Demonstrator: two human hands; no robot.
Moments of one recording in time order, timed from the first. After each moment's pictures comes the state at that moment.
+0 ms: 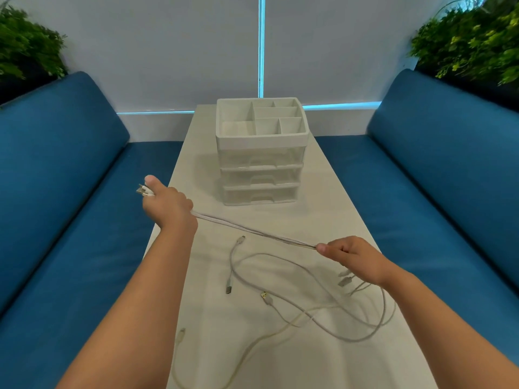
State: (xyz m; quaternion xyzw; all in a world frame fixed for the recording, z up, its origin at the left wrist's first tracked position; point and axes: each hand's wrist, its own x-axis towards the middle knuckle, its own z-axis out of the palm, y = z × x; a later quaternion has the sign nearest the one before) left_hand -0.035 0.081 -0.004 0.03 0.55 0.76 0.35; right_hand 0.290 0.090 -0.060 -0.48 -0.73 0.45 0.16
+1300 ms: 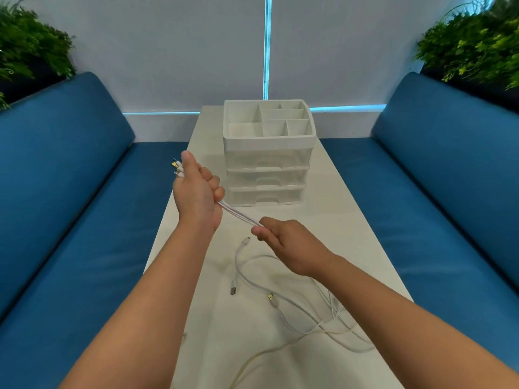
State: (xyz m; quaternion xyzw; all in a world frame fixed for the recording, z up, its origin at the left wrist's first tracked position) left_hand -0.004 0.075 0.024 0.13 0.44 0.80 0.39; right_hand 0.171 0.078 -0.034 -0.37 -0.87 0.25 0.18
